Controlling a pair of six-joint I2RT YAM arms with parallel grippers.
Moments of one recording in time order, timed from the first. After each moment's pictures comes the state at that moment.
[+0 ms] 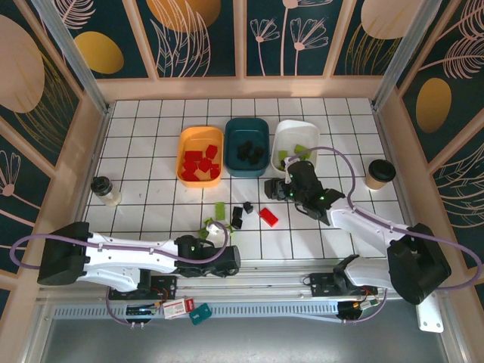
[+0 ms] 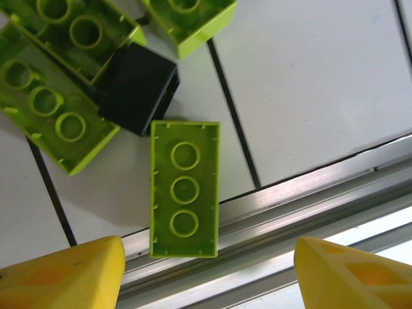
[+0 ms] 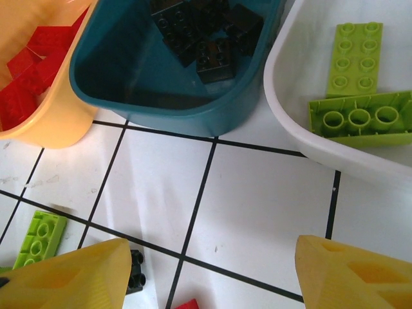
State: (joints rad) left arm -1.46 1.29 0.68 -0.72 -0.30 -1.15; right arm 0.62 1.22 0.64 -0.11 0.02 0.40
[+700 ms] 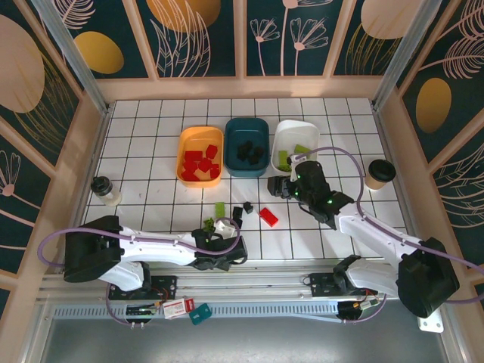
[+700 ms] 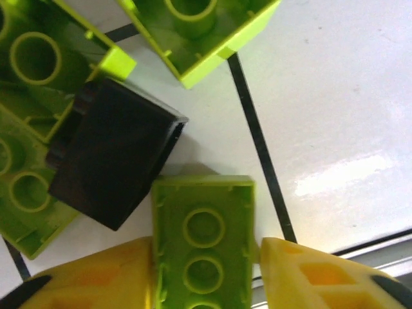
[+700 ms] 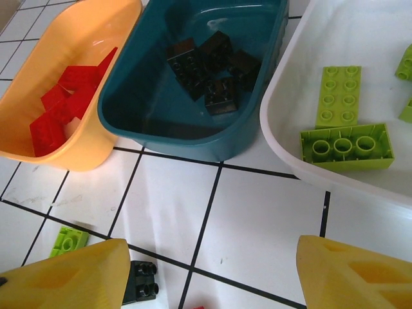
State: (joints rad) left arm -1.34 1.47 0.69 -0.60 -0.25 -1.01; right arm 0.60 1.12 0.63 -0.10 0.02 0.40
